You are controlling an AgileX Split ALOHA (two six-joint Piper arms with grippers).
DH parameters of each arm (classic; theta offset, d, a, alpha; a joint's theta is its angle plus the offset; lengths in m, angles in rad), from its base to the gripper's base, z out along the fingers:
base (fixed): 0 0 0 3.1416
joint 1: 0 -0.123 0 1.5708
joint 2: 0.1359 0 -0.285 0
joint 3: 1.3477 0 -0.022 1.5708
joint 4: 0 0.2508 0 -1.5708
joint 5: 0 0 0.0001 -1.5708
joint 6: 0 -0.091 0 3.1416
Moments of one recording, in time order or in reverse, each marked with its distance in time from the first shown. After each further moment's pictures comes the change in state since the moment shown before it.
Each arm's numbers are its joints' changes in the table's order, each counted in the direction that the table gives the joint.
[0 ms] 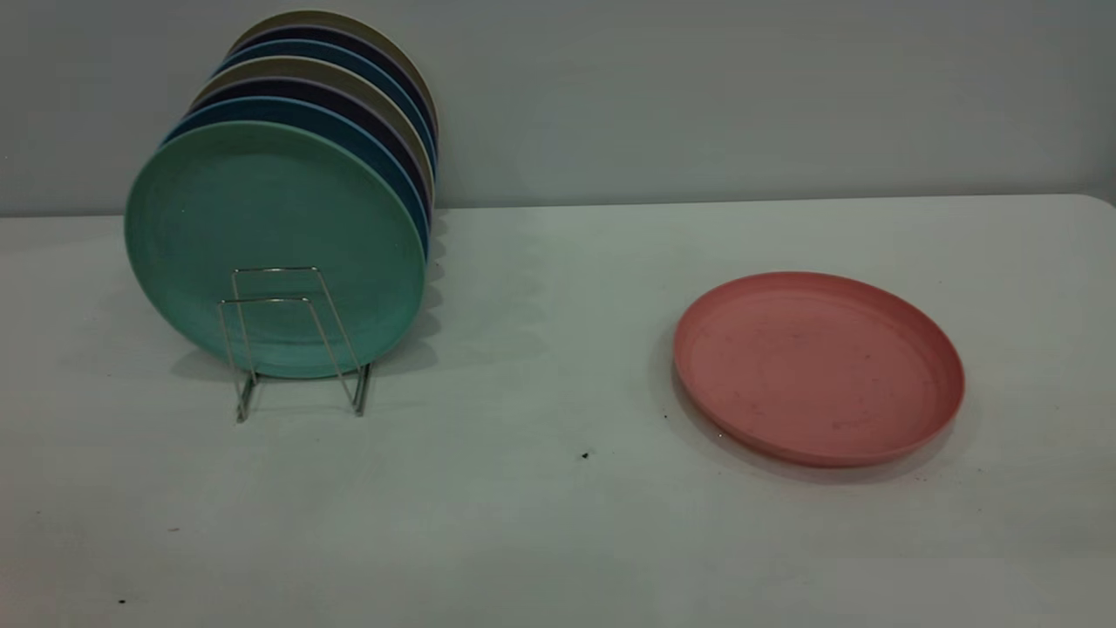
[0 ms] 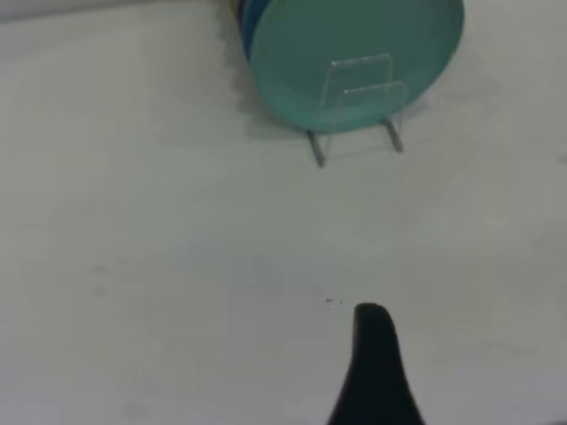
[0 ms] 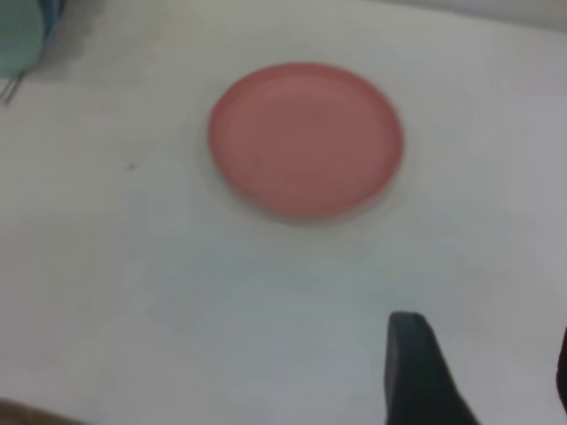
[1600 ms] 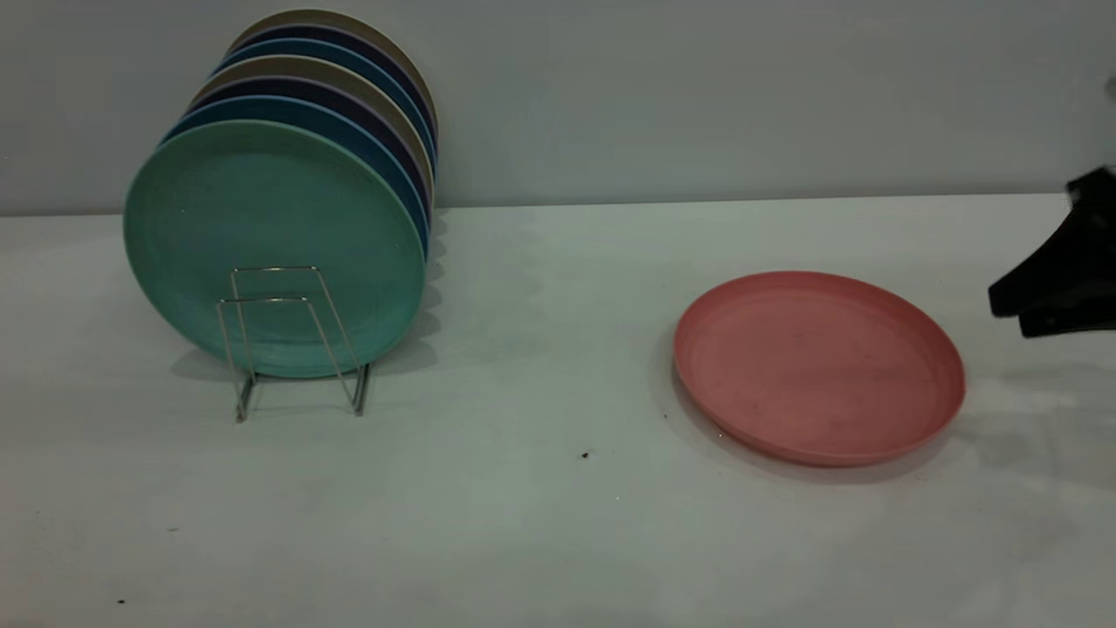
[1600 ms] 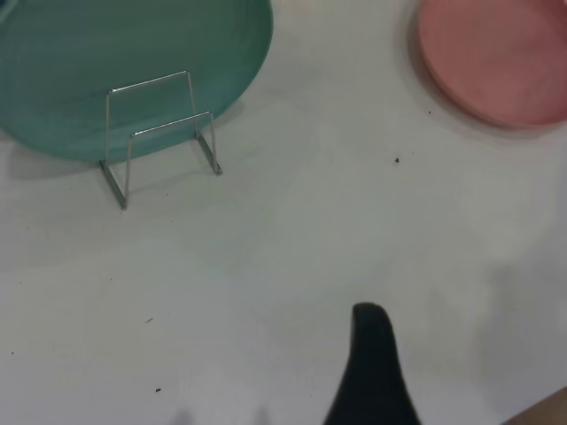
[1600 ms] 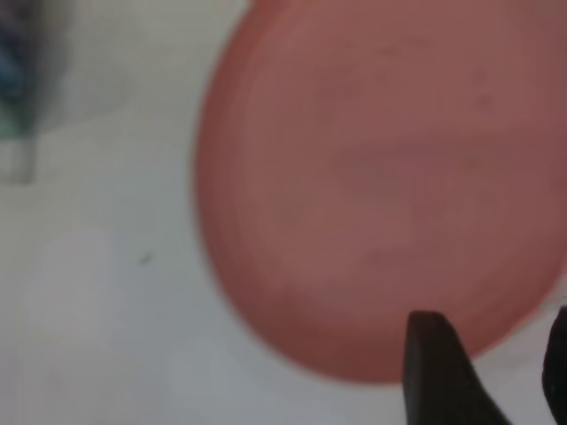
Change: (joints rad) left arm 0.000 0.566 -0.042 -0.454 -0.296 -0.392; right arm 0.340 1.755 -0.497 1.028 -0.156 0.990
